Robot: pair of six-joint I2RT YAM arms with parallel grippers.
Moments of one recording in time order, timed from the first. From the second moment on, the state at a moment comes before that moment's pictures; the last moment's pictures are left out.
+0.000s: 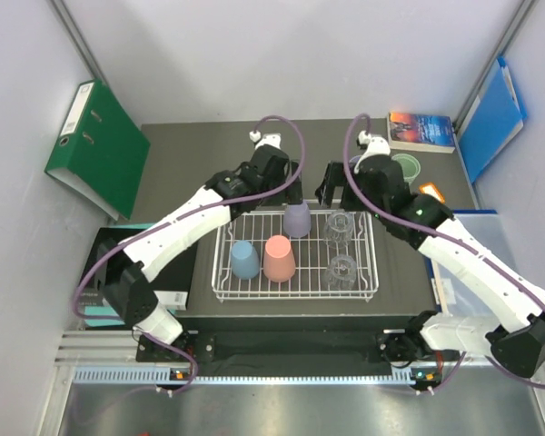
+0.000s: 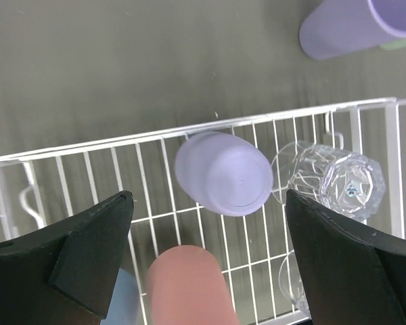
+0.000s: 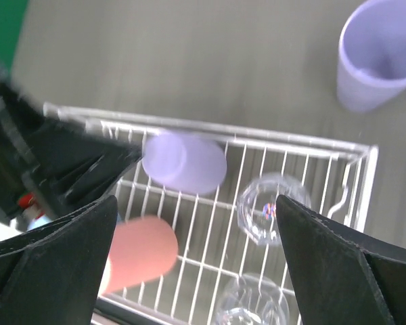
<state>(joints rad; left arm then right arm) -0.76 1.57 1.48 -0.64 -0.27 -0.60 0.68 1.17 1.22 -0.55 0.24 0.52</state>
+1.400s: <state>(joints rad) -0.80 1.58 1.68 -0.65 -0.25 -0.59 0.73 0.89 1.04 -0.49 0.34 0.55</state>
